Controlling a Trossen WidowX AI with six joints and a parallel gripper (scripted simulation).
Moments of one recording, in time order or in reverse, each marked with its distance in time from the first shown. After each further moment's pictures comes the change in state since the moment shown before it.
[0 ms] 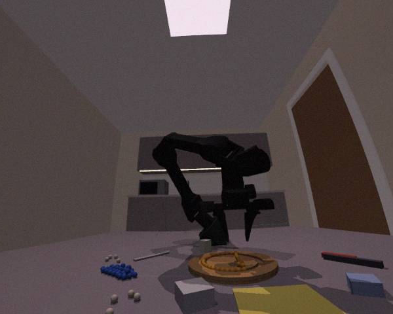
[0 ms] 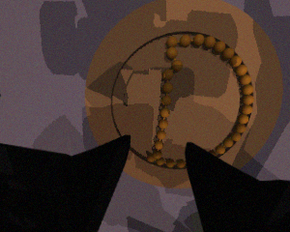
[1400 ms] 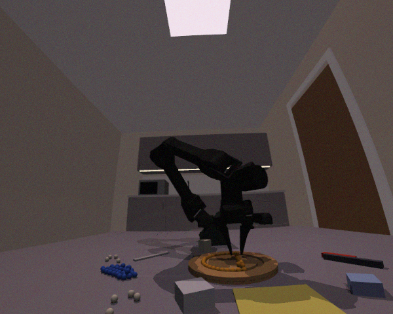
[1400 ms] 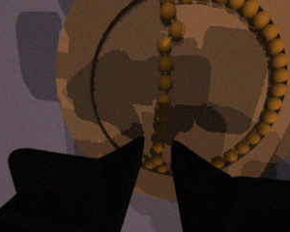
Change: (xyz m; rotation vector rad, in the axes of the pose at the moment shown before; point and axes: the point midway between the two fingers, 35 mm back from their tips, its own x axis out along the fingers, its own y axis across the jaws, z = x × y) arm 0.035 -0.003 -0.018 0.060 0.004 0.002
